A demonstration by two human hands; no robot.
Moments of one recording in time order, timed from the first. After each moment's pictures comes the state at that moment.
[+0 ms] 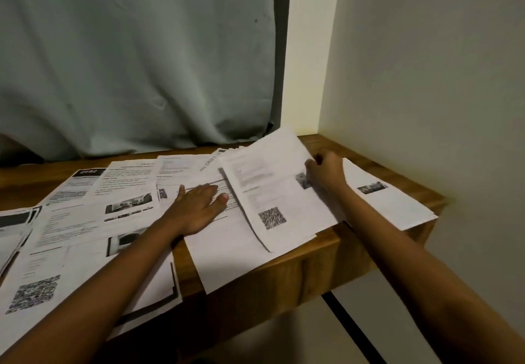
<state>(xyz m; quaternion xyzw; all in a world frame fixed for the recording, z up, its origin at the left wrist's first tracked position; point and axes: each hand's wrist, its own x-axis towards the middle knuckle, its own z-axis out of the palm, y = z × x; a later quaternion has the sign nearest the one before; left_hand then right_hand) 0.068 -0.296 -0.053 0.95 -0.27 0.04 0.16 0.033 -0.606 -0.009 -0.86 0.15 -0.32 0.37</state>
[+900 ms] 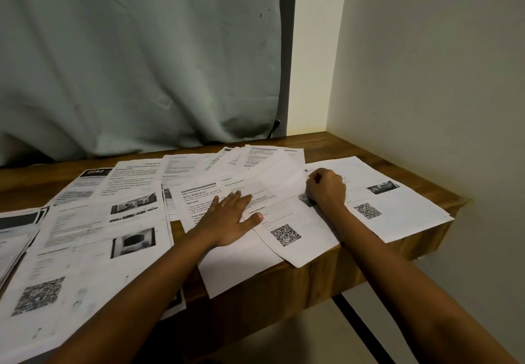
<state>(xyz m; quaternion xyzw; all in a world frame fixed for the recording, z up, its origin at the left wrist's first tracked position) 0.045 -0.343 -0.066 0.95 -0.29 -0.01 0.10 0.056 -0.602 -0.060 -0.88 0.22 -0.30 0.29</state>
